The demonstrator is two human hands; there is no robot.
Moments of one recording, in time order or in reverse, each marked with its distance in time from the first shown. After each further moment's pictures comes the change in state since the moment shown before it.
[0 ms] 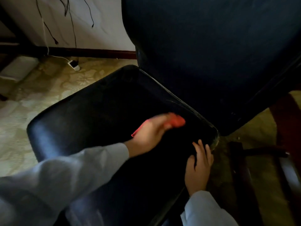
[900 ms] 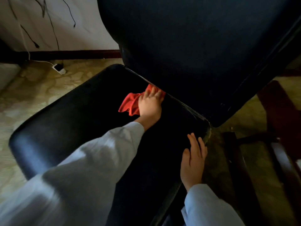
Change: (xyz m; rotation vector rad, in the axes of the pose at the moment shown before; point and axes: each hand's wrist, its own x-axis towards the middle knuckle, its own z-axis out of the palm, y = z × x) left_hand 0.091 -0.063 0.027 0.817 0.061 -0.384; right_hand 0.003 -0.003 0.002 0.034 0.023 0.012
